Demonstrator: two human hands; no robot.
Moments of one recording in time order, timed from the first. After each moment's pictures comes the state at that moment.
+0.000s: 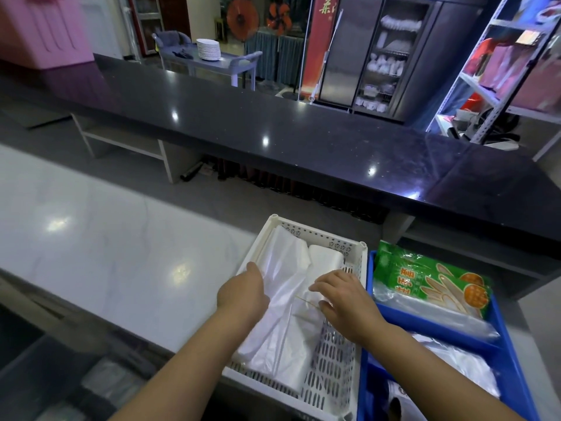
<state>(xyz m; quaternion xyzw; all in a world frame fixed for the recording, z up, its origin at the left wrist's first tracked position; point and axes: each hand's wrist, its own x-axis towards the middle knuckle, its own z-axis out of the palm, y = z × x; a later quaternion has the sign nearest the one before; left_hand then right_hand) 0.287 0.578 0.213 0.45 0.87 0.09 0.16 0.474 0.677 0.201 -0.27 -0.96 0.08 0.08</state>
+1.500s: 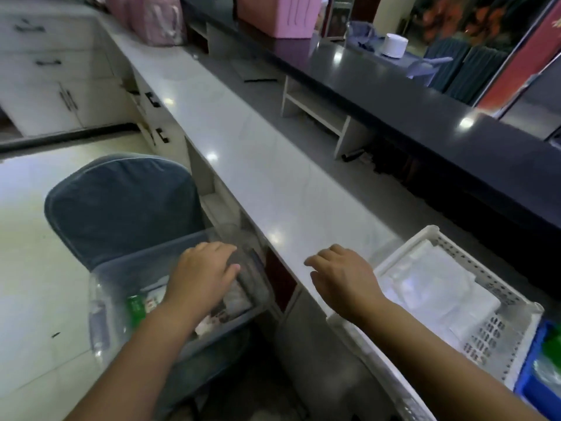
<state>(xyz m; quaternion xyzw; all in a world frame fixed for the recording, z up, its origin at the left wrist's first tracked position) 0.186 0.279 0.219 0.28 0.94 0.19 -0.02 0.287 0.500 0.239 0.03 -1.00 0.01 0.07</state>
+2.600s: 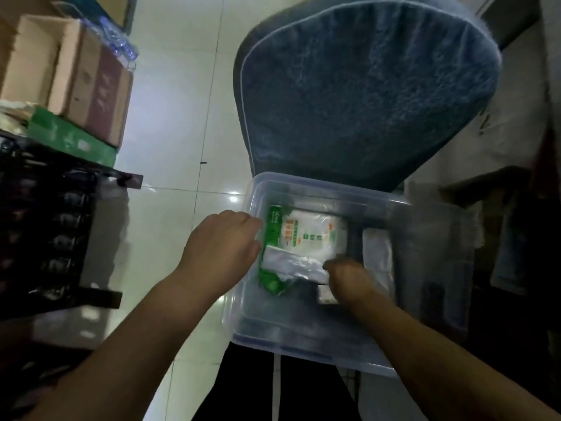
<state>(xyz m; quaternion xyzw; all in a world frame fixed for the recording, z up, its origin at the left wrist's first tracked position) 0.018 0.040 0.027 0.01 0.98 0.12 0.15 0.008 0.289 -0.126 0.24 -0.91 0.01 -0.35</state>
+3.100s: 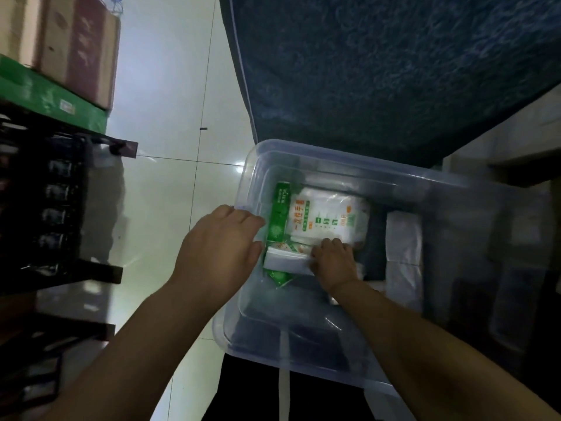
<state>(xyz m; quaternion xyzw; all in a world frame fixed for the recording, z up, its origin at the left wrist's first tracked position) 0.027 0.037 -0.055 -0.01 0.98 0.11 0.16 0.014 0.246 -0.239 0.22 -0.91 0.04 -0.33</state>
